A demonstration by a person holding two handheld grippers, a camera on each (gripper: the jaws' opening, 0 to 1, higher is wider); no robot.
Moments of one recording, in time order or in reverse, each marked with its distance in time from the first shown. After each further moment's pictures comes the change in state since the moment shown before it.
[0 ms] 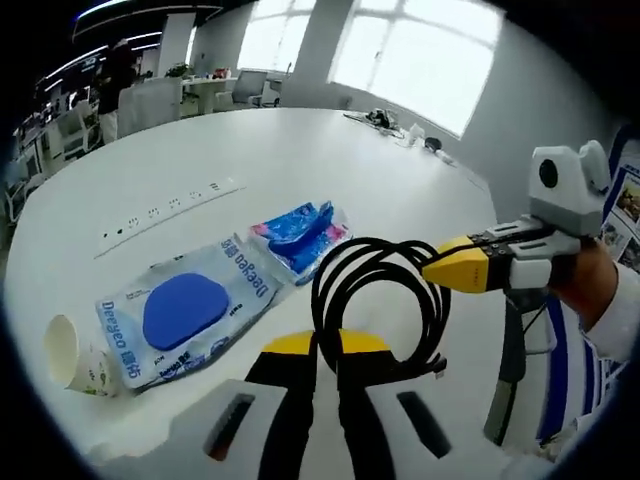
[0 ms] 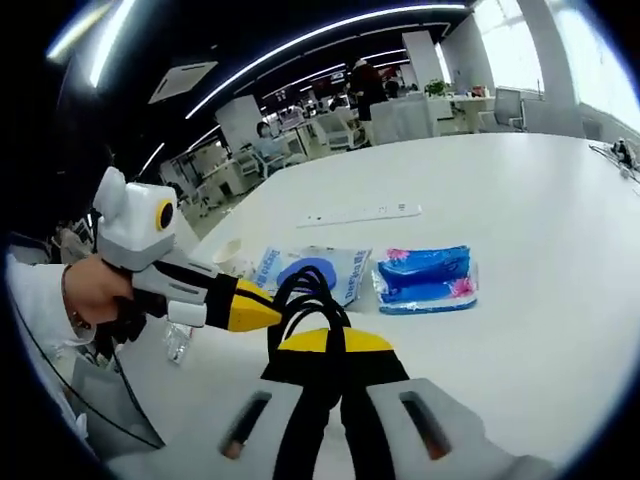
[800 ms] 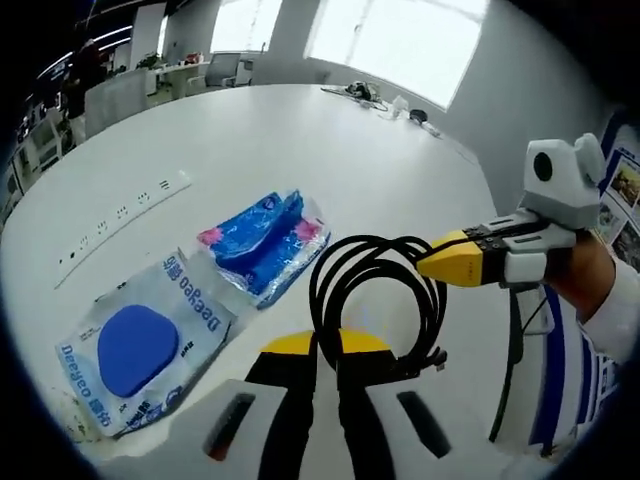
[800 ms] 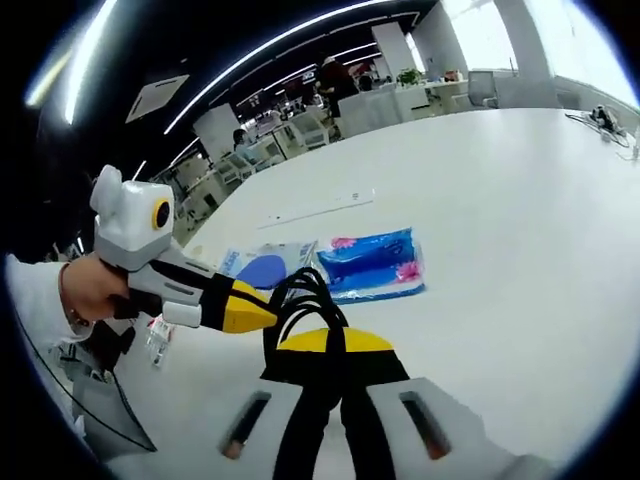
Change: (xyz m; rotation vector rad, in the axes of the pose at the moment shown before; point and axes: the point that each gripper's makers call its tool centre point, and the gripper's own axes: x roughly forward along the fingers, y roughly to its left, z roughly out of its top) left arm 0.065 -0.022 0.006 0.051 0.116 -0.057; right arm 0.001 -0.070 -0.018 0.106 0.010 -0.040
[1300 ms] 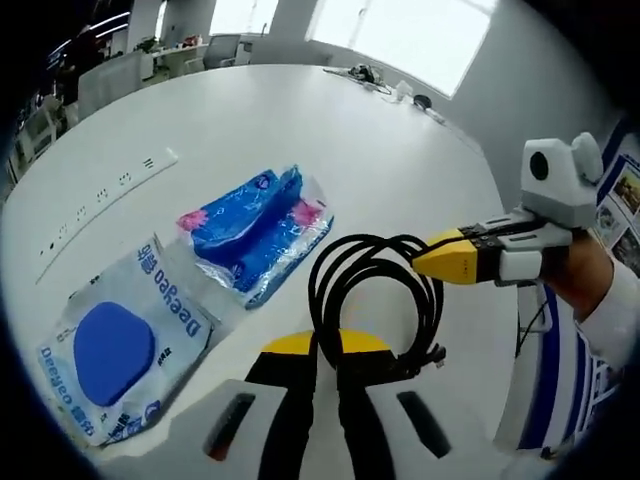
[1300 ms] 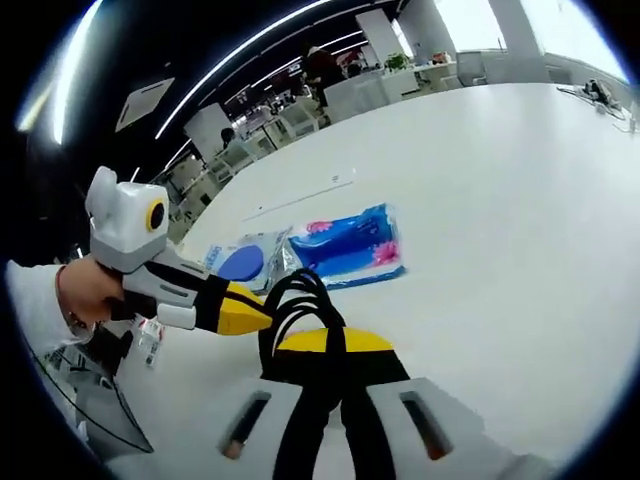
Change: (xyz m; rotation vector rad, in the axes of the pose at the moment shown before) left arm 0.029 0.003 -0.011 -0.032 0.070 -0.015; right arm 0.023 -0.033 -0.018 0.063 0.046 0.005
